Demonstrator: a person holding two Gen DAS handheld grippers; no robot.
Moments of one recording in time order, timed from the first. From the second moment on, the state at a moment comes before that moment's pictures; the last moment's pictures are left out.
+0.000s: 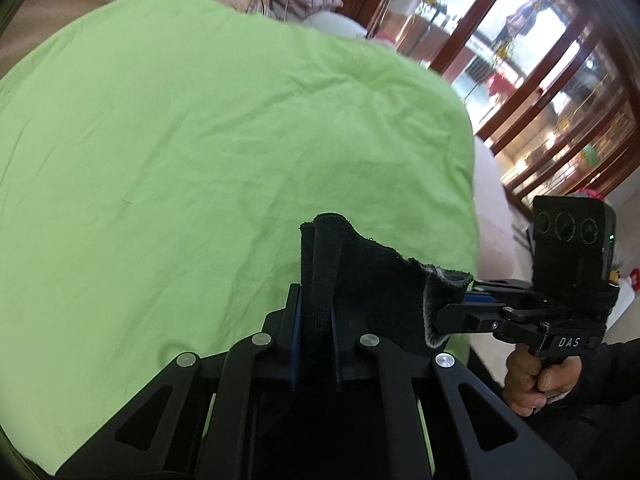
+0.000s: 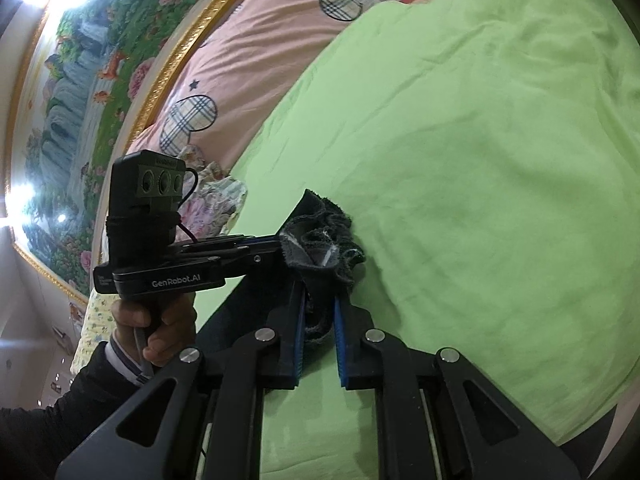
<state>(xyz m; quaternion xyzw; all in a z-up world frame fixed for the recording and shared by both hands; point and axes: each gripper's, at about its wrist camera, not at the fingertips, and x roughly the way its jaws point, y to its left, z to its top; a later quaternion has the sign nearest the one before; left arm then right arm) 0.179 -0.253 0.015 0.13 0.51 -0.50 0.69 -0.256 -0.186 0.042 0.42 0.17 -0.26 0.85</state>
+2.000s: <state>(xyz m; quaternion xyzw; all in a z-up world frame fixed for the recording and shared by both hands) 0.073 0.095 -0.024 -0.15 0.47 -0.31 0.81 -0.029 -0.052 -0.005 0.33 0.40 0.01 0.86</state>
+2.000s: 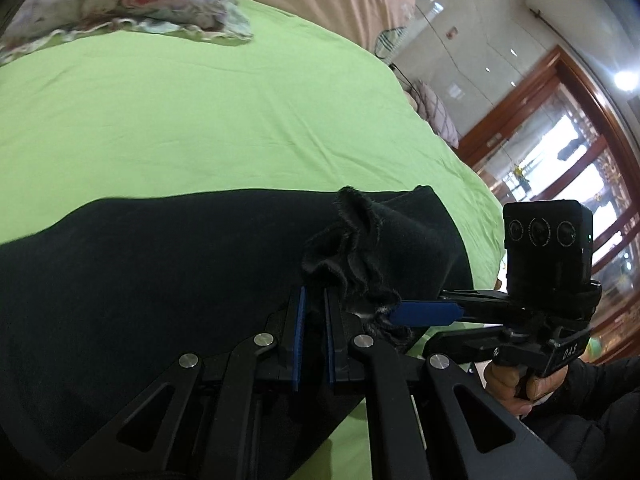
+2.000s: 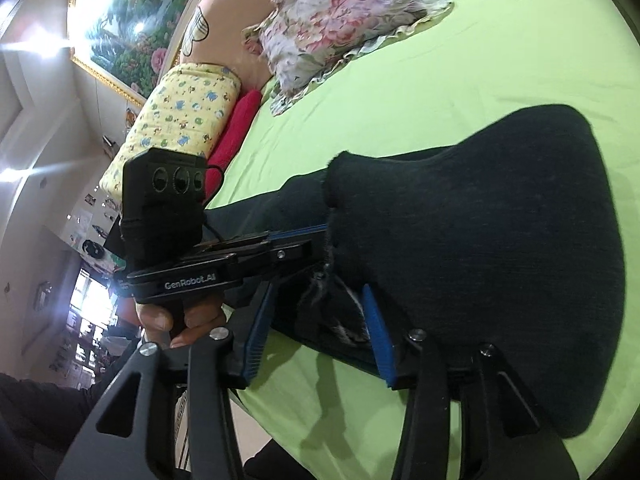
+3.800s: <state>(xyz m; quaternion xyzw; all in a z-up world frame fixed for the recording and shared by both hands) -0.112 0.349 -0.027 -0.45 0.34 0.13 0.82 0.194 0.079 0.003 0.16 0.49 0.21 0.83</state>
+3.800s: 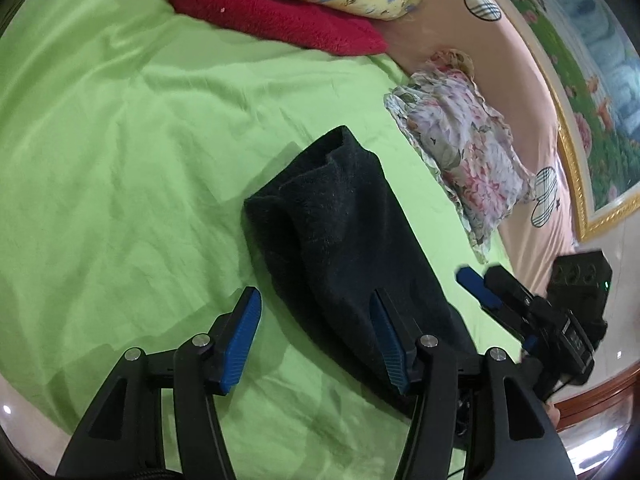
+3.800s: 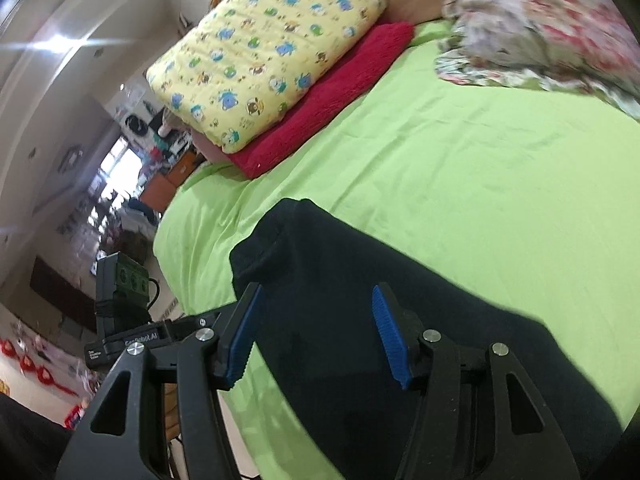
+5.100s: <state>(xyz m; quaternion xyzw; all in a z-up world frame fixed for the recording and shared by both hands) -0.079 0.331 0.008 -0.41 0.32 0.11 0.85 0.280 0.124 -0.011 0.08 0.53 0.33 0.78</state>
